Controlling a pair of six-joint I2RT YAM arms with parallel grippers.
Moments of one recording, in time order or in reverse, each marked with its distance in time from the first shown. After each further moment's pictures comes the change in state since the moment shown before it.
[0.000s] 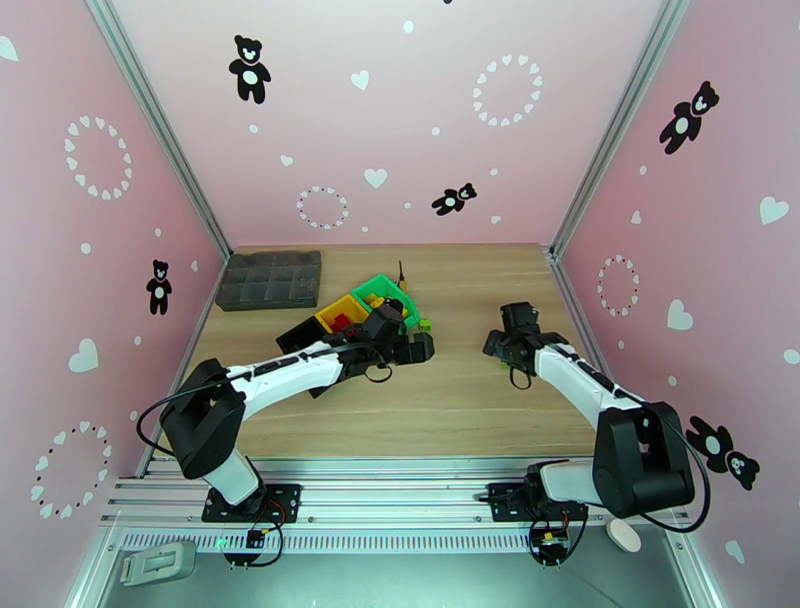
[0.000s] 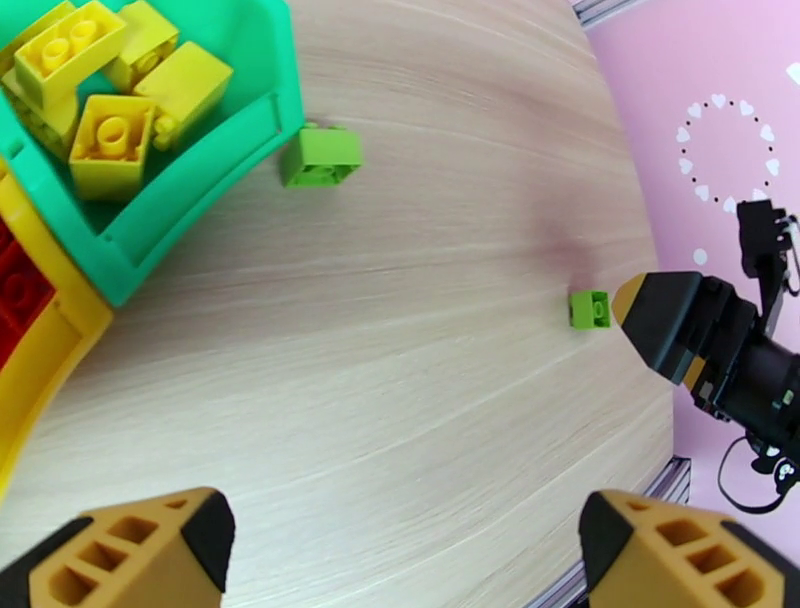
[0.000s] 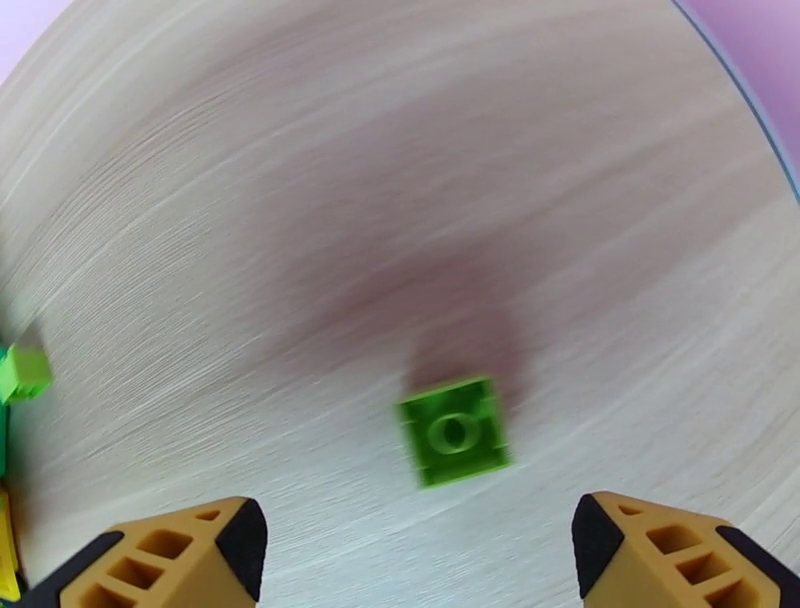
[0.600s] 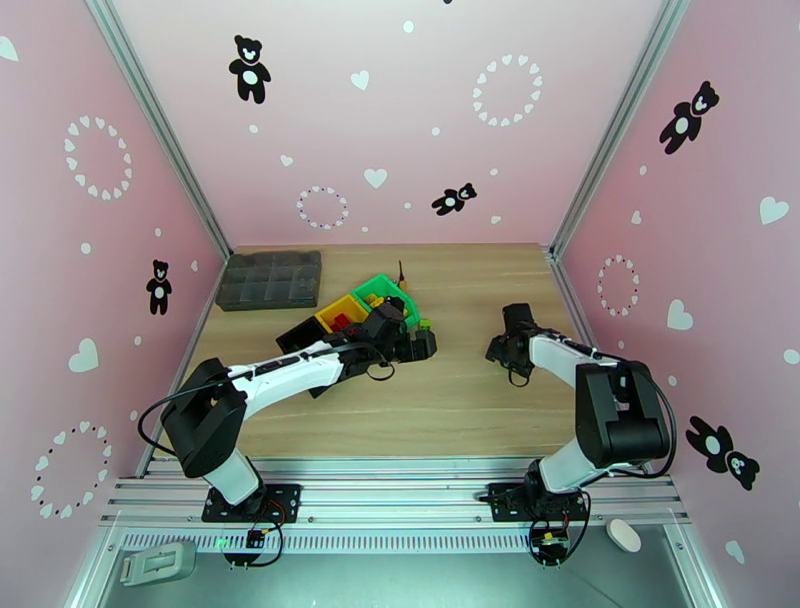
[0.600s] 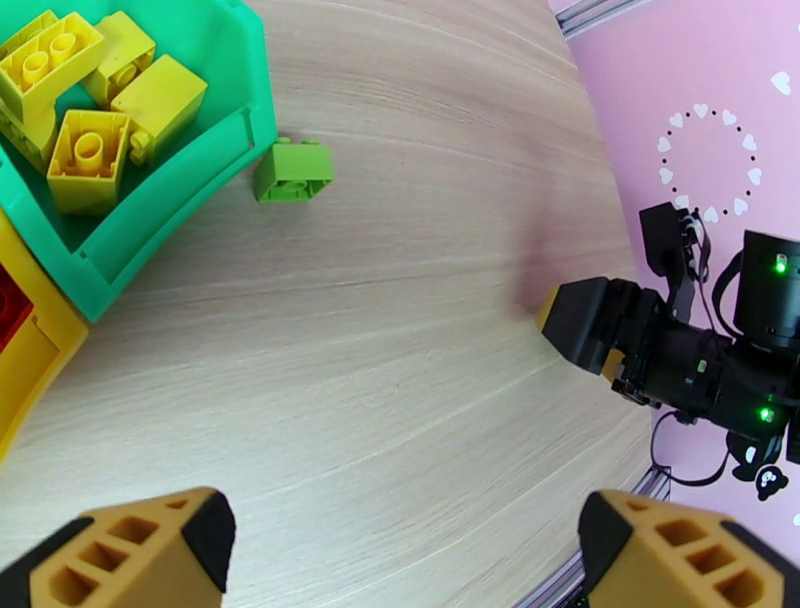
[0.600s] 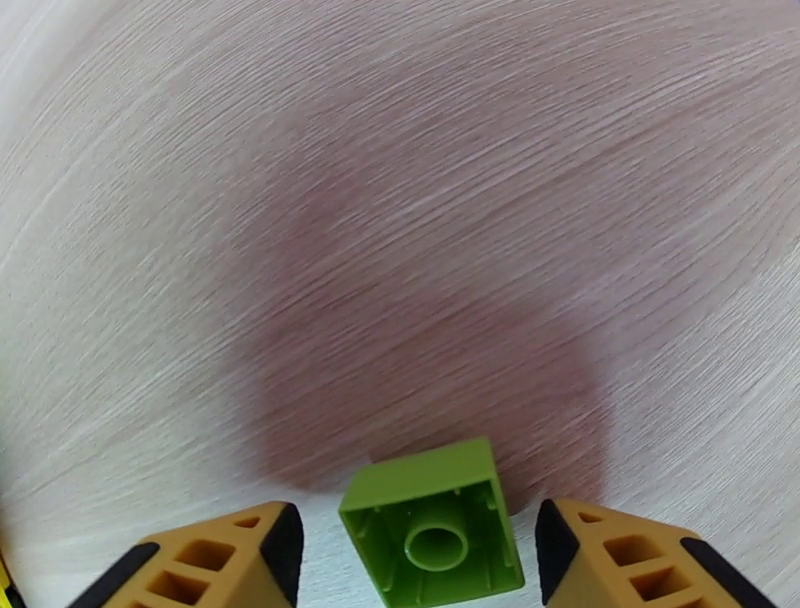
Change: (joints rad) left arm 0.000 0.000 0.000 0.029 0.003 -0.018; right arm -0.041 0.209 0.023 0.076 -0.090 -0.038
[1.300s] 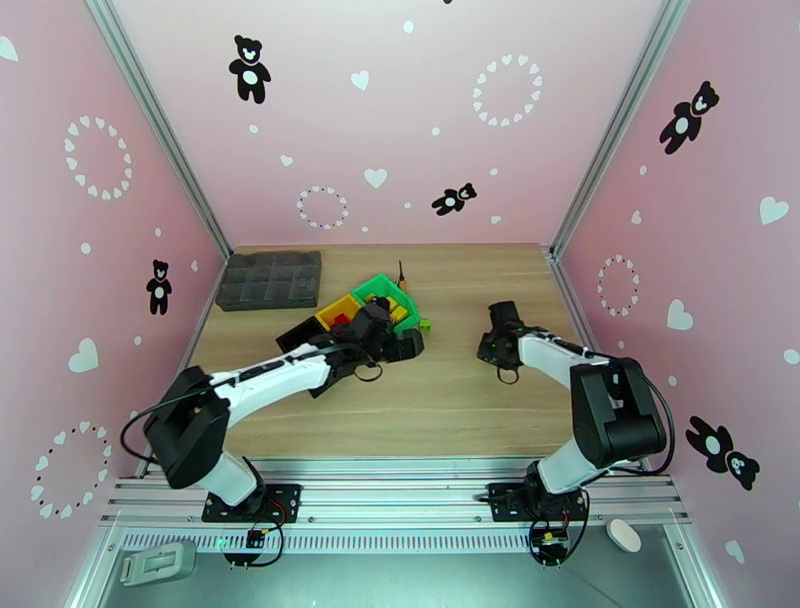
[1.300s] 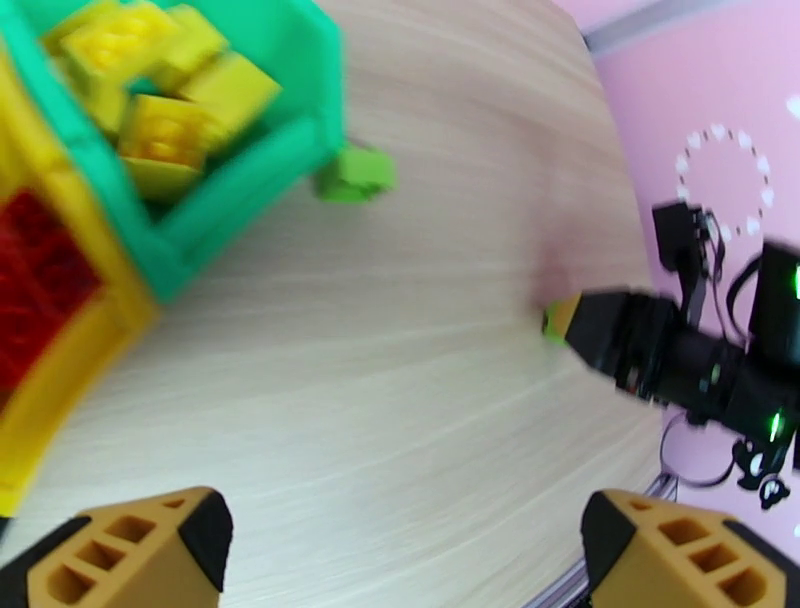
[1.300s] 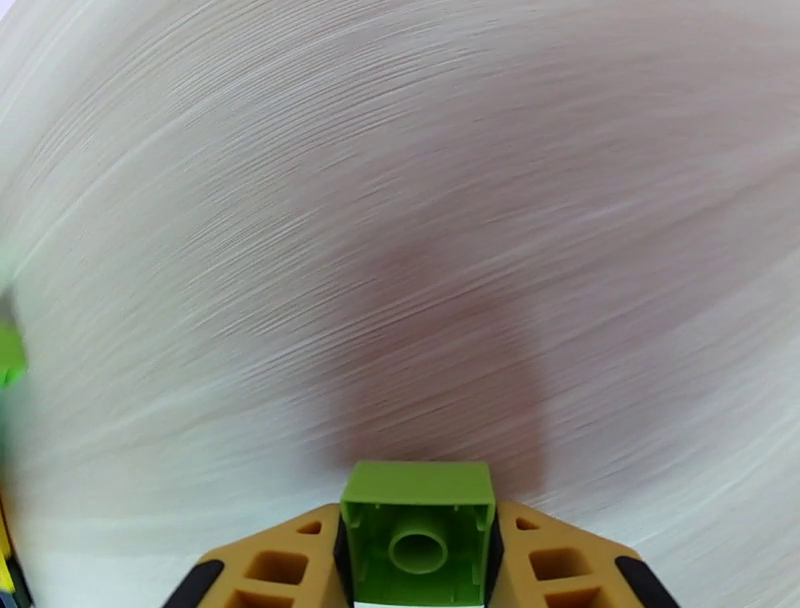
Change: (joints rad) left arm 0.085 -0.132 -0.098 -0.038 -0.029 0.001; right arm 0.181 0.002 0.027 0.031 -0.032 0.007
